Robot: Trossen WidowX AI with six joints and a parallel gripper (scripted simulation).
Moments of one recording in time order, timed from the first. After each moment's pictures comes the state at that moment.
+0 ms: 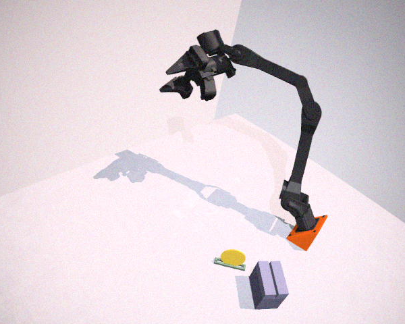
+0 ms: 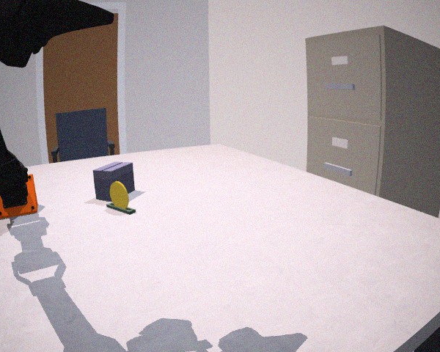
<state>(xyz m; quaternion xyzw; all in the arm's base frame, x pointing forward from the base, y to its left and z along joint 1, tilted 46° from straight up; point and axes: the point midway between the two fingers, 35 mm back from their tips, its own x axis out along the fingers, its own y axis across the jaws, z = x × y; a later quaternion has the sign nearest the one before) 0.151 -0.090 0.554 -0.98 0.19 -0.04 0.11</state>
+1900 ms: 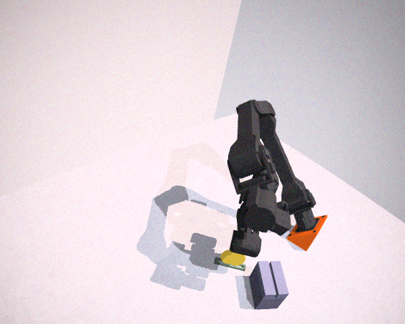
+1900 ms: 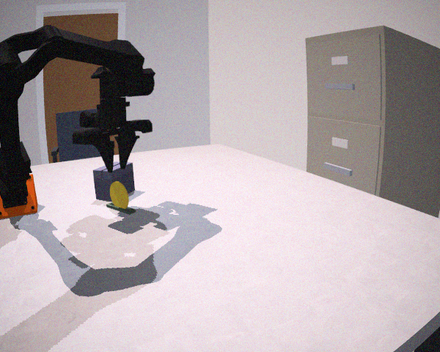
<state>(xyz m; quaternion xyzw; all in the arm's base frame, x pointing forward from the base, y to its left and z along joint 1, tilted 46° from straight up) 0.257 -0.026 0.138 -0.70 0.58 0.40 0.13</state>
